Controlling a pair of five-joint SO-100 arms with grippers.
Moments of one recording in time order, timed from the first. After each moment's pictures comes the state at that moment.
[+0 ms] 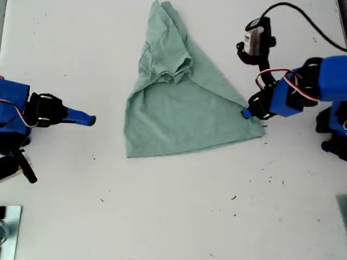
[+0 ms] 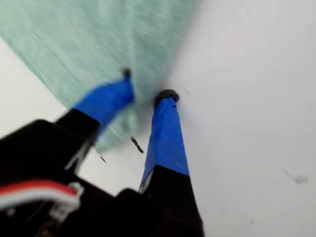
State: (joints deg) arm 0 -8.3 202.9 185.5 58.1 4.1; arm 1 20.6 117.2 141.4 51.2 -47.1
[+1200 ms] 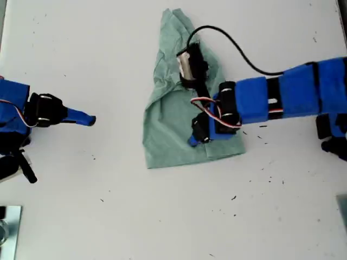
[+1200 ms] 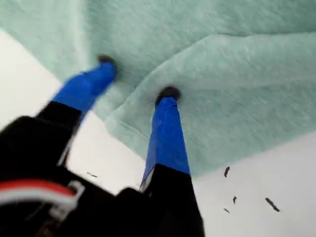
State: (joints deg) arm 0 -8.3 202.9 185.5 58.1 4.7; arm 1 4.0 79.8 78.7 76.7 -26.0
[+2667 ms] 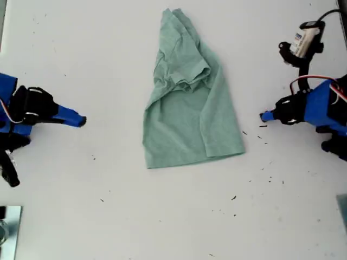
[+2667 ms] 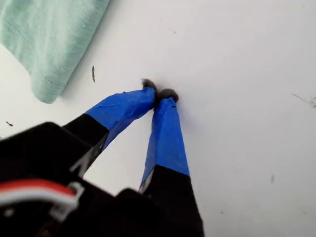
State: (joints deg) arm 0 -5.3 171.0 154.0 66.4 -2.7; arm 1 20.6 167.3 169.5 62.2 -33.8
